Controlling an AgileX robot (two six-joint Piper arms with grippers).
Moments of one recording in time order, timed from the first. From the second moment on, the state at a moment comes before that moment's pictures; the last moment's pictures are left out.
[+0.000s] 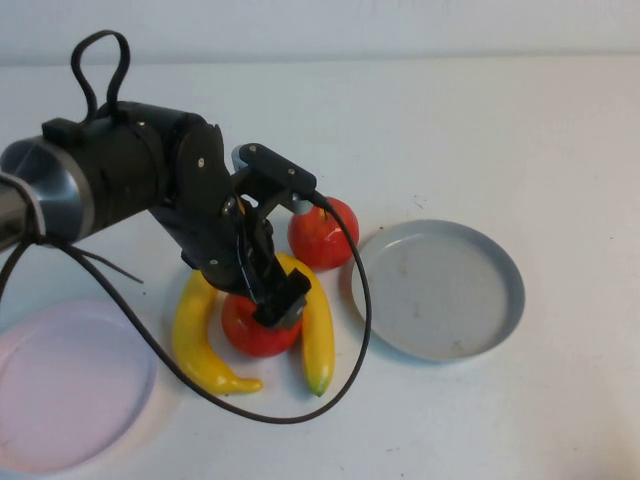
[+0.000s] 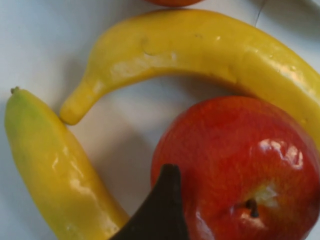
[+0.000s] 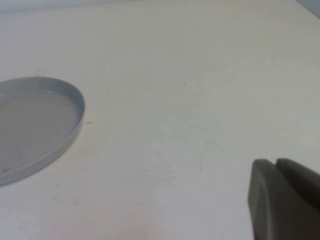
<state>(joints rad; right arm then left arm) 0.02 -0.01 0.02 -0.08 0.35 0.18 -0.54 1.76 -1.30 -0.11 0.87 0.33</state>
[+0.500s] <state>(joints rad) 0.02 -0.01 0.02 -0.08 0.35 0.18 -0.54 1.81 -1.31 -0.09 0.86 0.33</state>
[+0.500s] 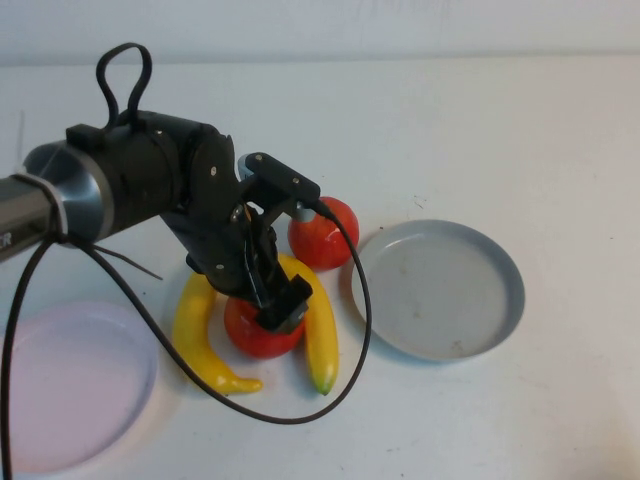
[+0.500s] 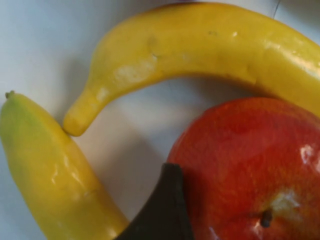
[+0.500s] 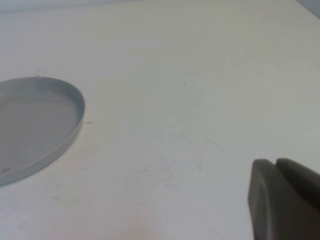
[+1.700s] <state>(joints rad) 0.02 -0.01 0.02 -0.08 0.35 0.18 -0.54 1.82 -1.54 -0.04 1.22 0.10</state>
